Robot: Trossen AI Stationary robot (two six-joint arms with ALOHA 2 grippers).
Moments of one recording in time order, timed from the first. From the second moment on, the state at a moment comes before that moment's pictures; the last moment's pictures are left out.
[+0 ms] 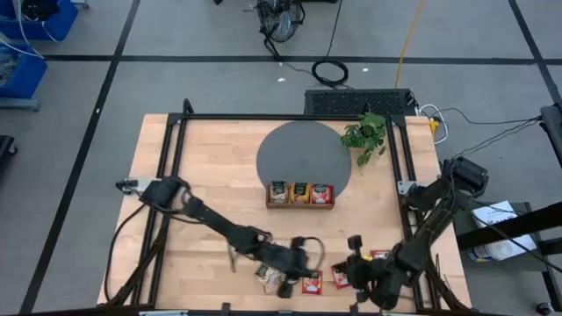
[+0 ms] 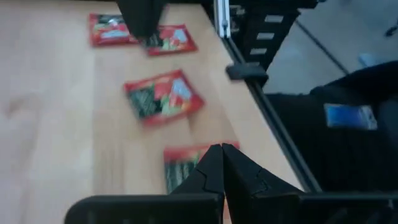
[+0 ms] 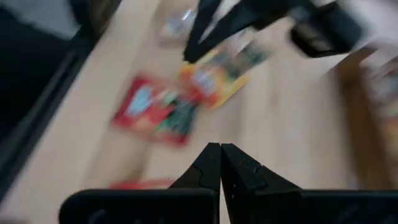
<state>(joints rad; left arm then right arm) -0.45 2.15 1.43 0.22 -0.01 -0.23 0.96 1.61 0.96 -0.36 0.72 0.47</state>
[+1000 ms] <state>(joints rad) -0.36 2.44 1.83 -0.02 0.01 -0.34 1.06 1.88 0.96 -0.32 0.52 0.80</state>
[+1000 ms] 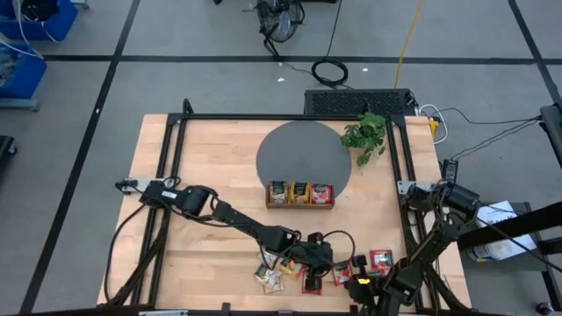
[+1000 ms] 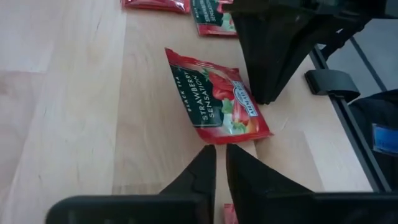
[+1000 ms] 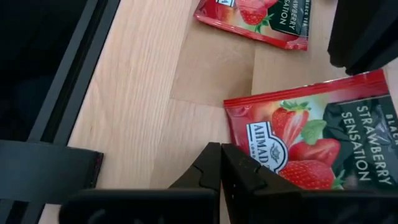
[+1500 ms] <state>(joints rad) -0.36 2.44 1.83 0.00 0.00 -0.38 1.06 1.88 0.91 -0.28 0.53 0.81</state>
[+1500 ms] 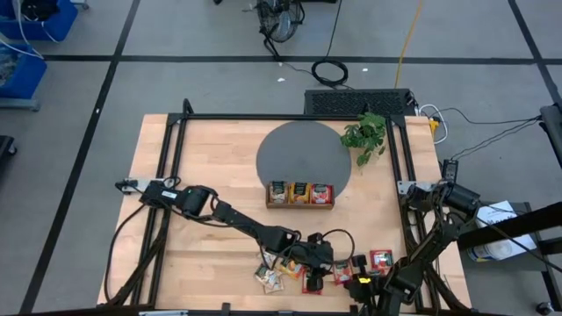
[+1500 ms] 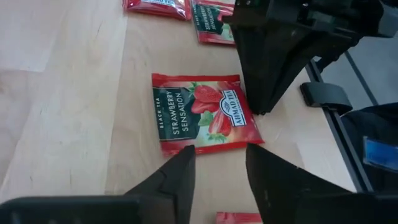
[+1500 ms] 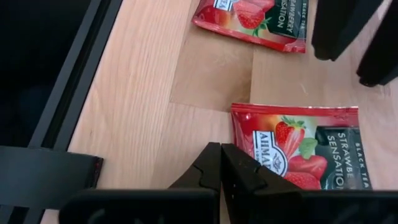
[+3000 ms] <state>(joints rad) -0.32 2.44 1.84 -0.18 0.11 -0.64 1.08 1.84 0.82 -0.28 0.64 0.97</state>
